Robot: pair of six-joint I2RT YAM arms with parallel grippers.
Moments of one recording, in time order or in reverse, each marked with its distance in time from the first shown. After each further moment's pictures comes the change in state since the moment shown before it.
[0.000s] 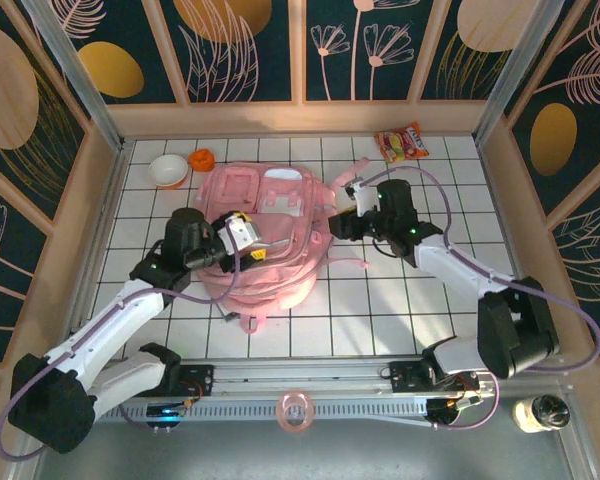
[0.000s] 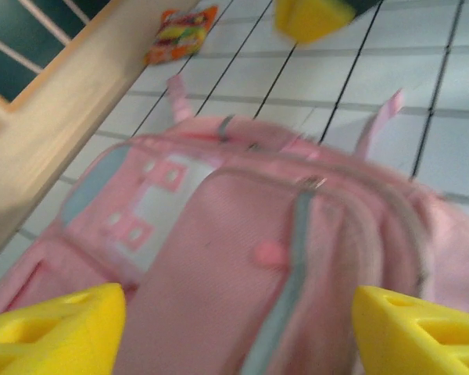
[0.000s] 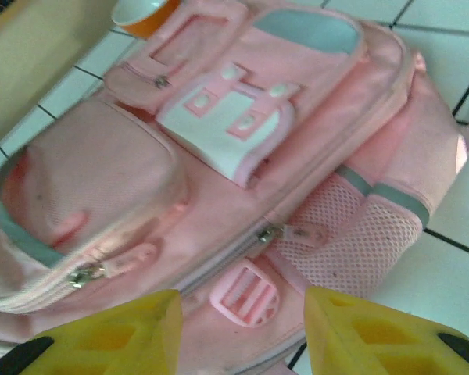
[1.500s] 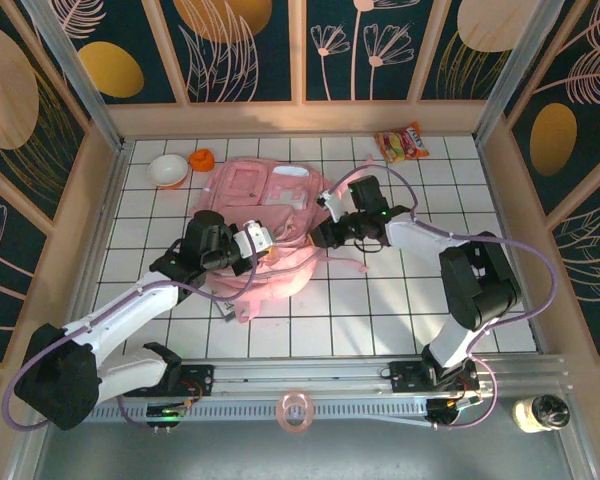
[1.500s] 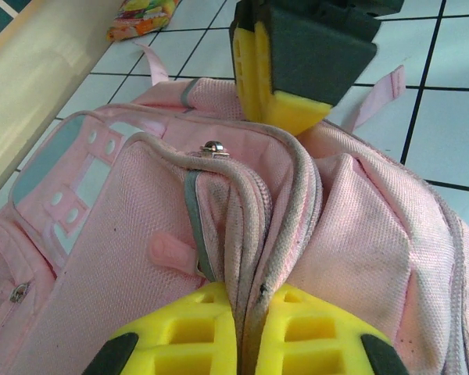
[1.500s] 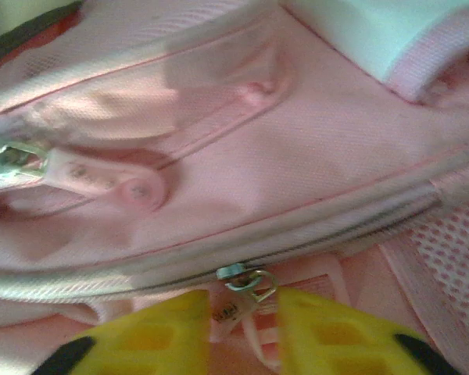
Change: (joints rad) left arm -0.113 0.119 -0.034 0.126 -0.061 -0.042; right arm 0.056 0.332 0.204 -0.177 -0.200 -0.175
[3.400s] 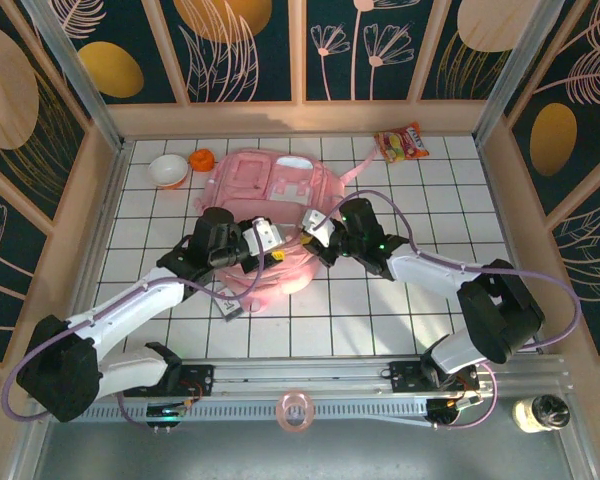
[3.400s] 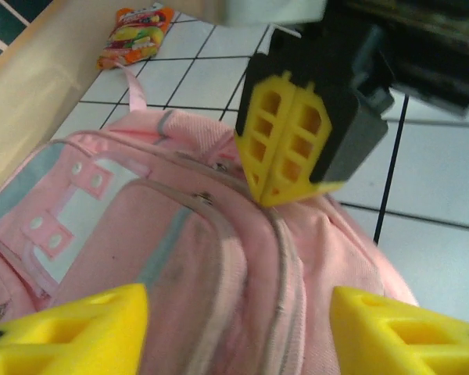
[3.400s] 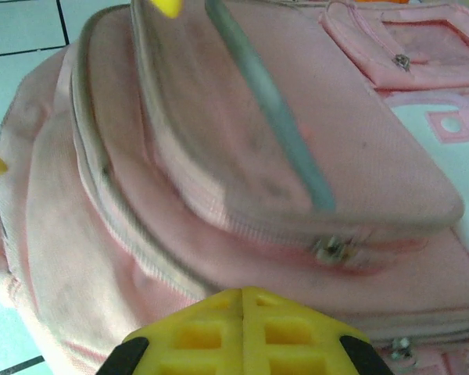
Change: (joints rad) left arm -0.060 0.047 0.058 0.012 -0.014 -0.026; right arm 0.177 -0.205 -0.229 0.319 0.259 -0.359
